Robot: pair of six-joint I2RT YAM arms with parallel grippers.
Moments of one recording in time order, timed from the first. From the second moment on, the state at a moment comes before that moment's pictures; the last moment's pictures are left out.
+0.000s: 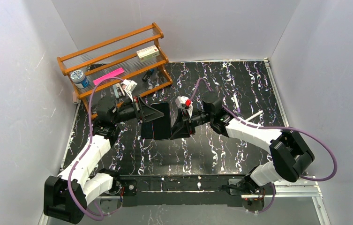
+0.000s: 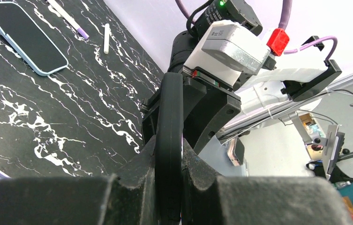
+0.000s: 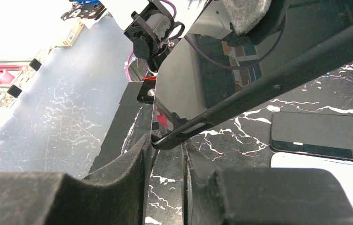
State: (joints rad) left arm -0.26 1.00 0.63 0.40 1.00 -0.86; right arm 0.77 1.44 0.84 0.38 -1.15 0.07
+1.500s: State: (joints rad) left arm -0.33 1.05 0.56 0.56 0.70 -1.12; right arm 0.79 1.35 0.76 0.37 -0.79 0.01
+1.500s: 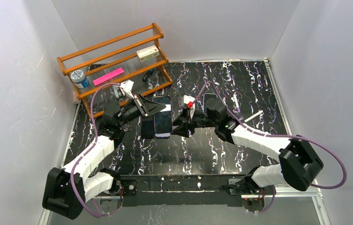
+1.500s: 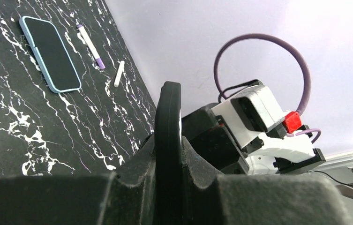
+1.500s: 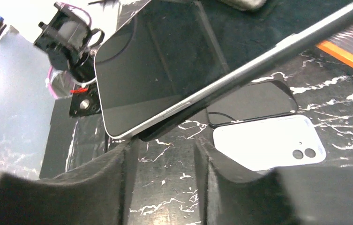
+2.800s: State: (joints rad) left arm -0.33 1.04 0.50 0.57 0.50 -1.09; right arm 0.77 1.29 0.59 0.71 -0.62 0.97
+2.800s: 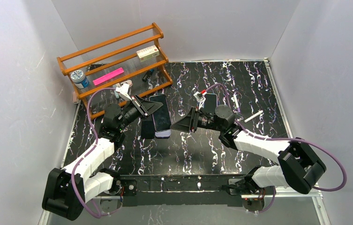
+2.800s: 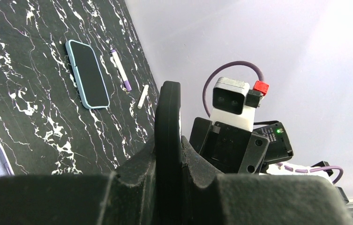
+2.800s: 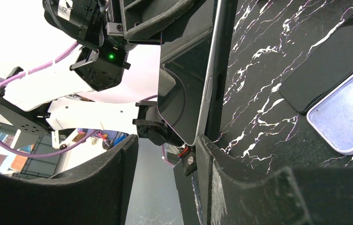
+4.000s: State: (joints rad) left arm -0.47 1.03 0.46 0.78 0.39 -1.17; right arm 0.77 1.36 0.63 0.85 -0.70 1.00
